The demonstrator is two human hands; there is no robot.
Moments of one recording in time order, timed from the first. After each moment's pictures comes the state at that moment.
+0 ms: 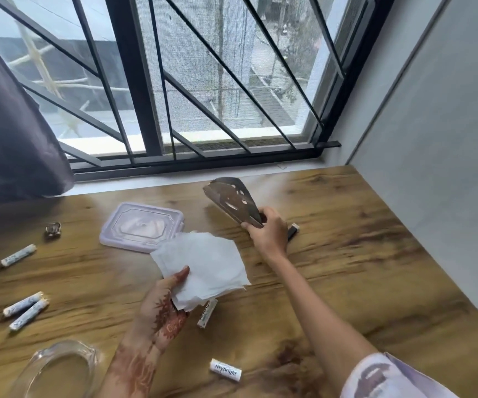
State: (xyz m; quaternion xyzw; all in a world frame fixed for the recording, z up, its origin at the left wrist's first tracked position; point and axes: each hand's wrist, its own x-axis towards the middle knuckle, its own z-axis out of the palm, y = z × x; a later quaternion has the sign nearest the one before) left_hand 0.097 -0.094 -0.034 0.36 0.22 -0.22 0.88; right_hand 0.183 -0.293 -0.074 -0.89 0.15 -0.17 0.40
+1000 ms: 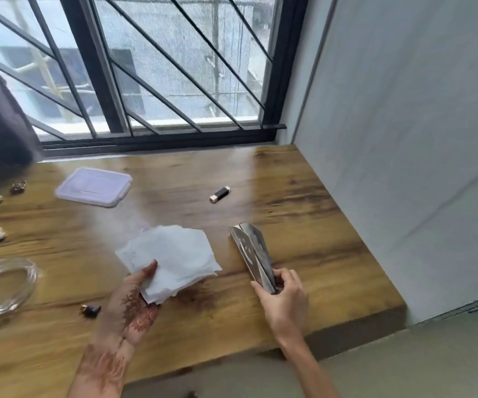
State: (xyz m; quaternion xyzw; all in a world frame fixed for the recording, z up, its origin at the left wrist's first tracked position) left_hand -0.054 -0.191 -0.029 0.34 0.21 -0.17 0.90; right_hand -0.094 -0.416 -0.097 -0.88 0.21 -0.22 0.37
